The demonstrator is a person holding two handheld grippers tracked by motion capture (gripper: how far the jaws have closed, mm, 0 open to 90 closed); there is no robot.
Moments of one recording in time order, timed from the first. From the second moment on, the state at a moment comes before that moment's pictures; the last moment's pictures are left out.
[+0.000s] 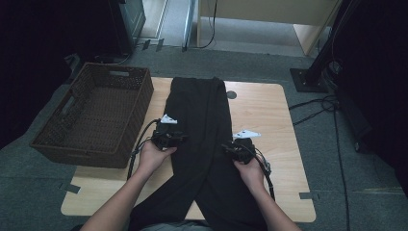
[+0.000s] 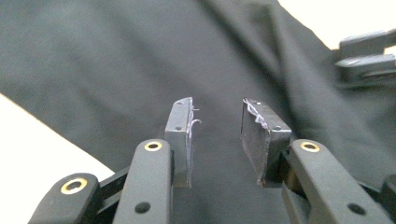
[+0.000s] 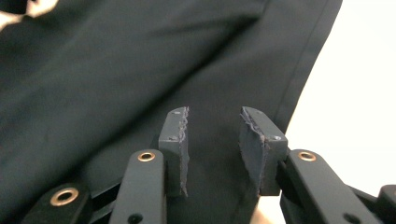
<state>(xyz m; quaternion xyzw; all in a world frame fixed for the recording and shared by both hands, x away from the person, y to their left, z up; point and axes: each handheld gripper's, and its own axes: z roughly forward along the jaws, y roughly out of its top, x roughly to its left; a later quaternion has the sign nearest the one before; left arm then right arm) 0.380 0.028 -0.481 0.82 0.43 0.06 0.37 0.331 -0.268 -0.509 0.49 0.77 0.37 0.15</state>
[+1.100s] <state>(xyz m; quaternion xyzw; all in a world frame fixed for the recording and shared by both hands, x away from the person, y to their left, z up) 0.410 0.025 -0.507 0.82 0.45 0.13 0.34 0.358 -0.227 -0.488 0.47 0.79 0.37 0.13</state>
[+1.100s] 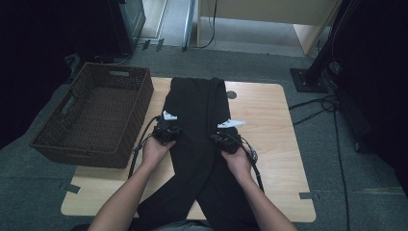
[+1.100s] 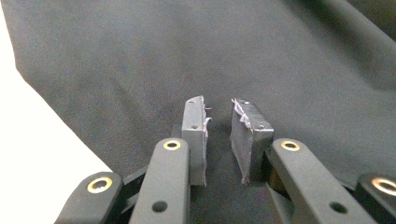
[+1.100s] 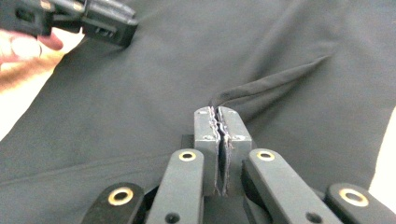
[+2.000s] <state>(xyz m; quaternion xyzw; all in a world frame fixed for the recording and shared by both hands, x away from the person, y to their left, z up) 0.391 0.016 -0.492 0.82 0.44 0.09 0.35 0.336 -0.281 -0.479 0.49 0.76 0.39 0.15</state>
